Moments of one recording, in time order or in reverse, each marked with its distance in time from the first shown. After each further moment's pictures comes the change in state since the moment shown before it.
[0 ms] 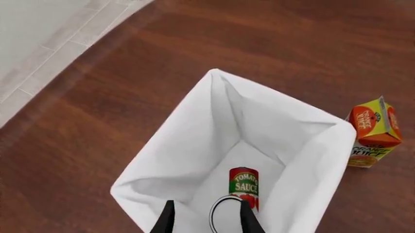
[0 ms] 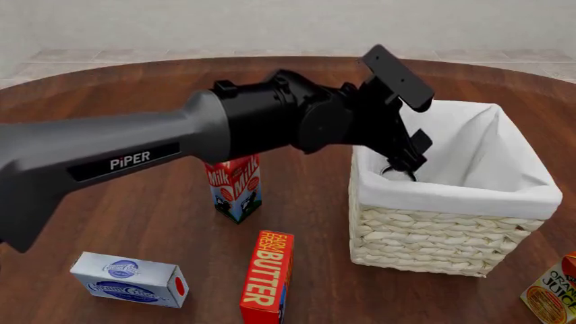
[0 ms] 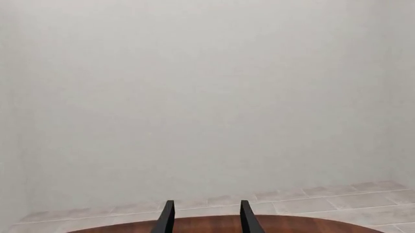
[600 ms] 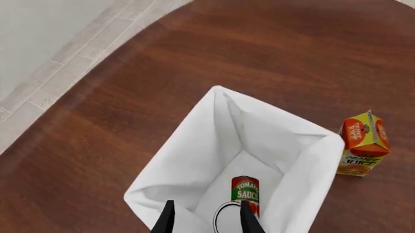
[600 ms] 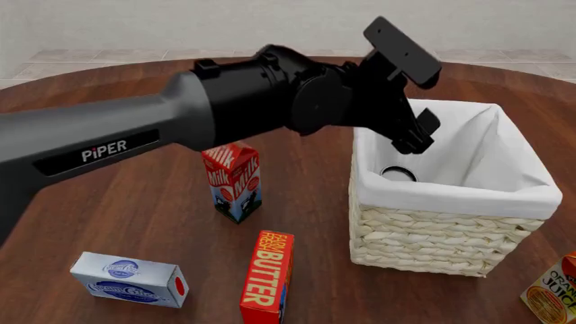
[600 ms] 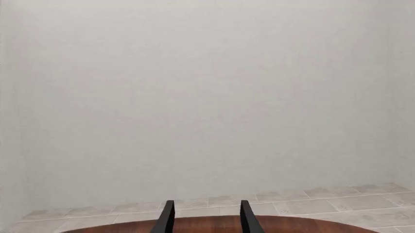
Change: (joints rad) left arm -0.004 -0.038 -0.044 0.036 0.009; right arm 0.011 -0.014 -0.006 0.018 -0.009
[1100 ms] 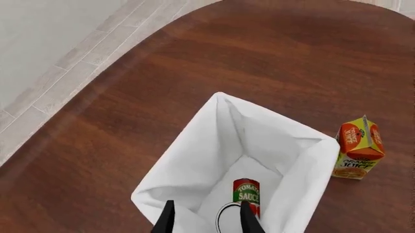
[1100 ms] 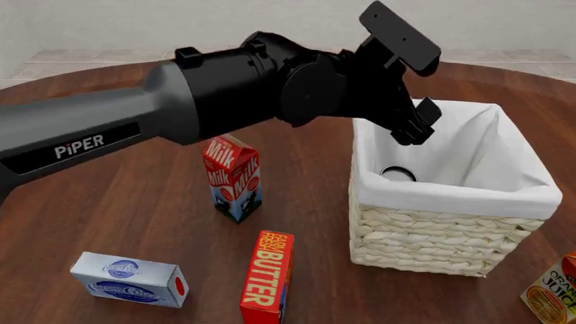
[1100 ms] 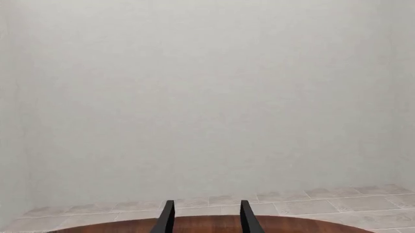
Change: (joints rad) left arm 0.001 -0.036 0.001 0.009 0.002; right arm 0.013 0.010 0.001 -0.008 -0.012
